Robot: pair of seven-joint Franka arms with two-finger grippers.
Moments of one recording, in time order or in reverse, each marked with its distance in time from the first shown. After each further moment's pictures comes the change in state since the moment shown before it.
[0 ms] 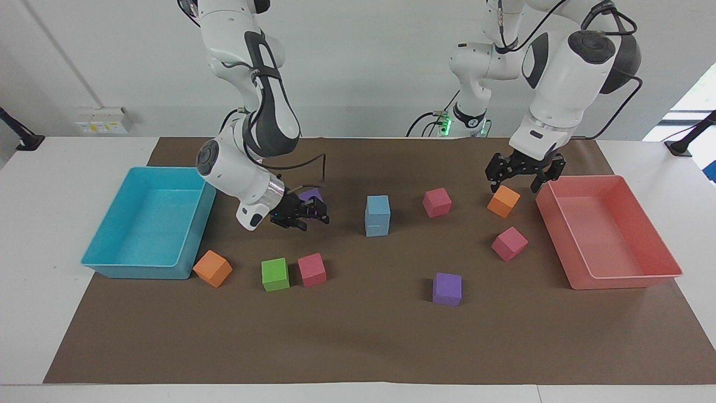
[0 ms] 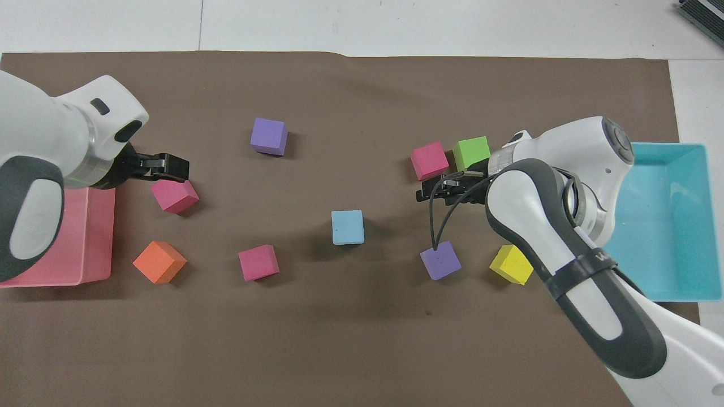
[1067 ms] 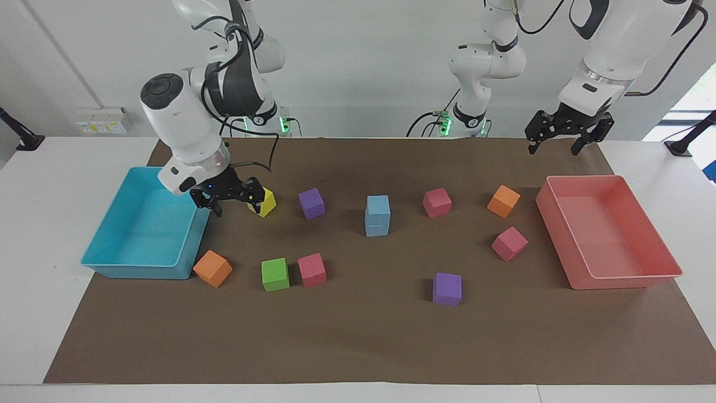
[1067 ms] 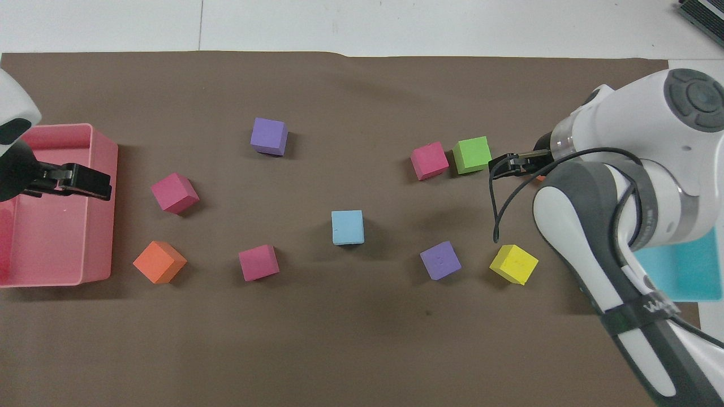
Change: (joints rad) left arm 0.092 -0.053 0.001 0.123 0.000 -0.248 0.121; right arm -0.128 -0.142 -0.020 0.129 -0.504 -0.198 0.128
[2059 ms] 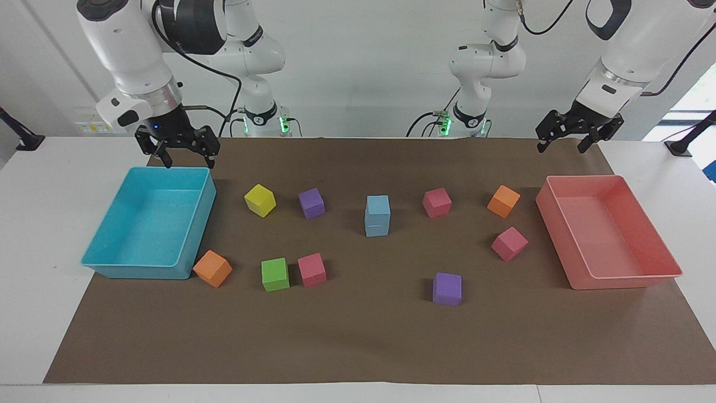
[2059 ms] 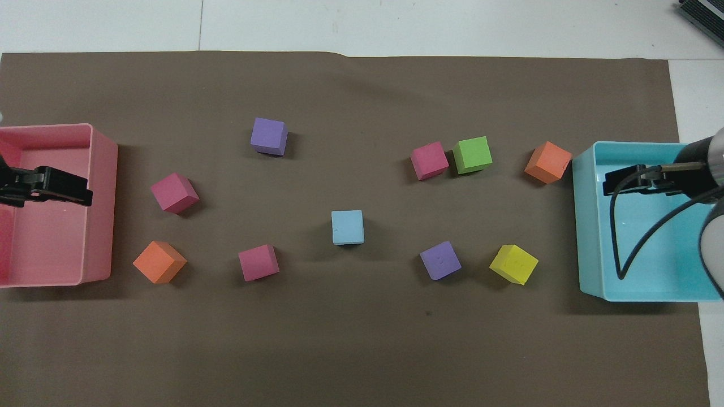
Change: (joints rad) left arm 0.051 0.000 0.006 0.000 -0.043 -0.028 0.002; right arm -0.059 -0.164 -0.005 0.090 -0.151 -0.260 0.000
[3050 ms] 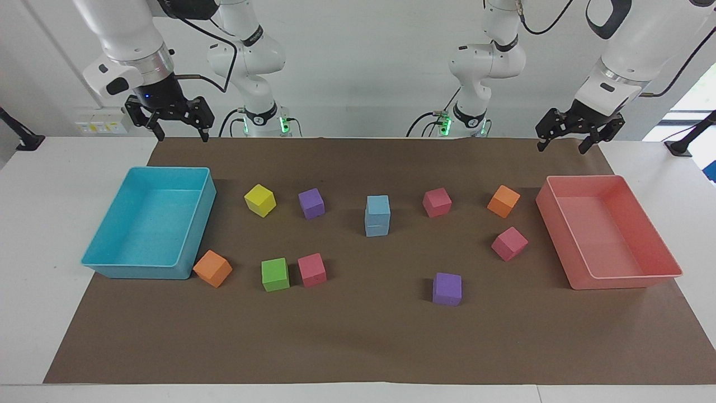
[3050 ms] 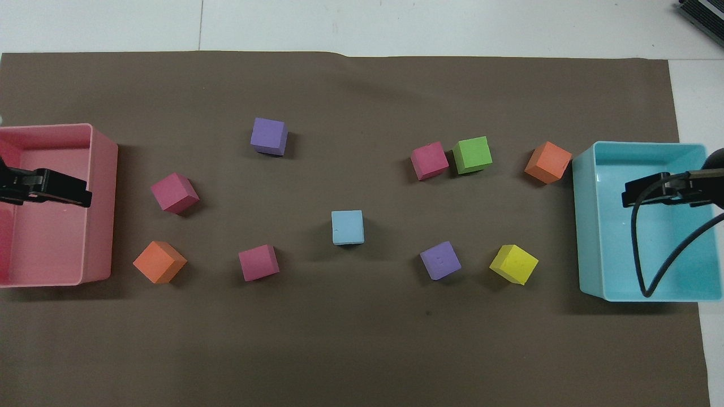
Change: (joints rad) left arm 0.001 0.000 -0.001 0.003 0.000 0.002 0.057; right arm -0.006 -0.016 0.007 0.087 -0.003 -0.154 -0.001
